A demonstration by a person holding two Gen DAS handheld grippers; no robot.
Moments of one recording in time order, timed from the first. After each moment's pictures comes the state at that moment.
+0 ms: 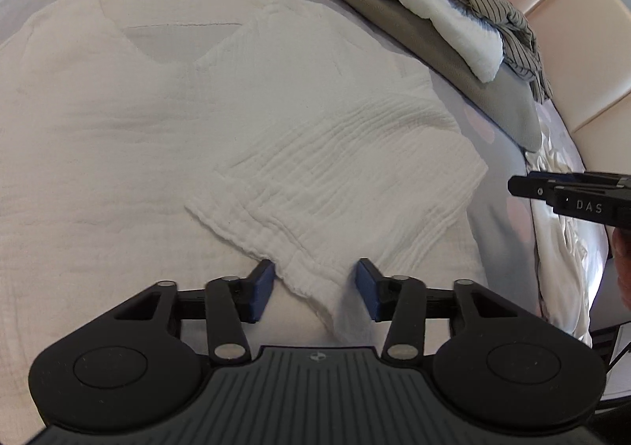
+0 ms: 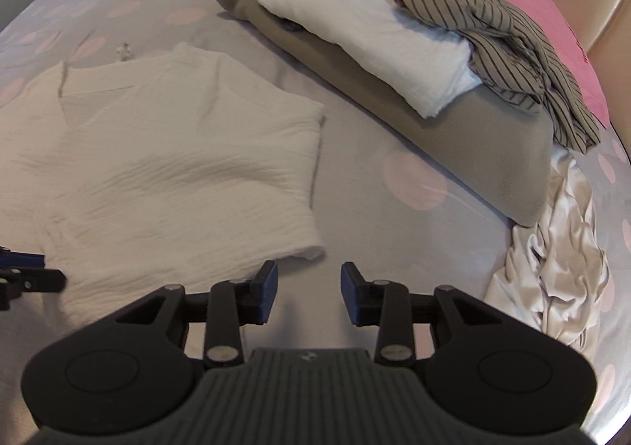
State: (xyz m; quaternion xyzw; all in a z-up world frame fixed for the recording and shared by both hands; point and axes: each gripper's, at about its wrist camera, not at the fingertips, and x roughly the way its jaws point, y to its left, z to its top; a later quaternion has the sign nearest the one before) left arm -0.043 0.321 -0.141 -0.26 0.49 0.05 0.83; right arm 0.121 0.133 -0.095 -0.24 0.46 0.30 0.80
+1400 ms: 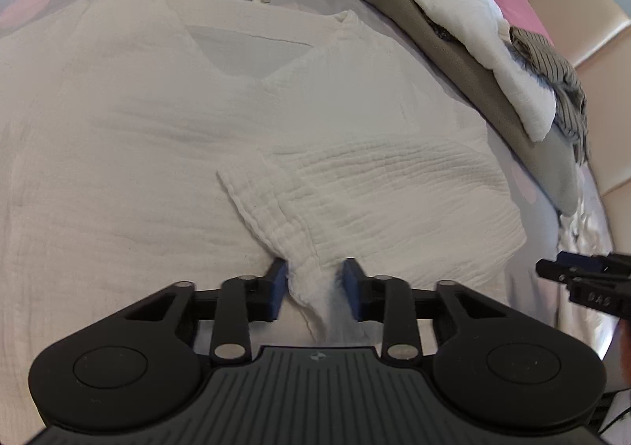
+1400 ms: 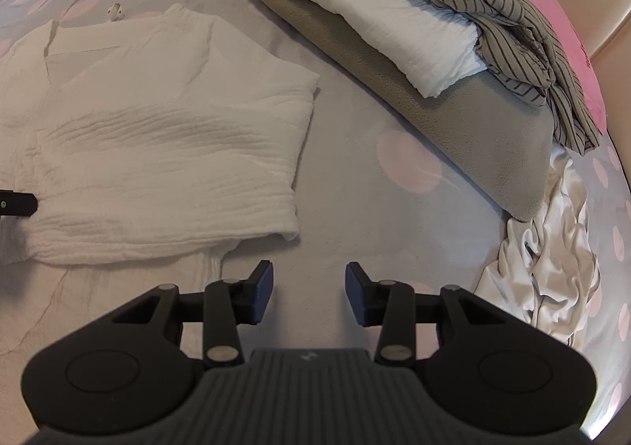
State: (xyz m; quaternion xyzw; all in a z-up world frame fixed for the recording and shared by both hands) left arm -0.036 0.347 -0.150 -0.29 0.47 0.13 0.82; right arm 0.123 0.138 -0.109 -0.29 0.46 0.29 0.79
